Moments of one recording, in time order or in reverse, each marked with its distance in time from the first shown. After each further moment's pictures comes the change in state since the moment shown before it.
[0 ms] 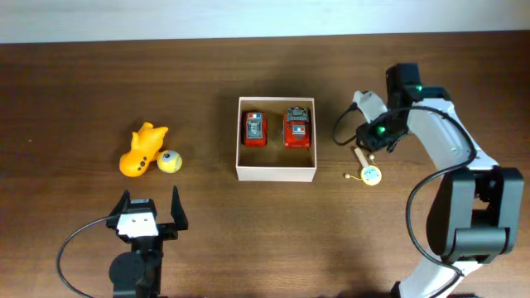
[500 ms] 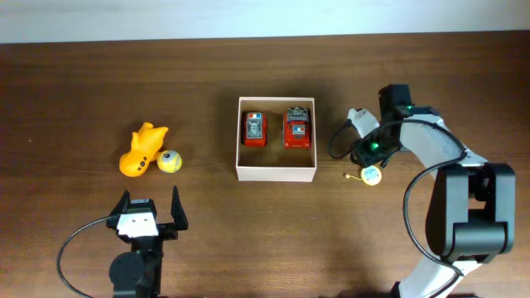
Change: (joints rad) left arm 0.000 0.000 0.000 0.000 0.000 0.000; right arm 0.013 0.002 -0.173 0.159 -0.028 0.021
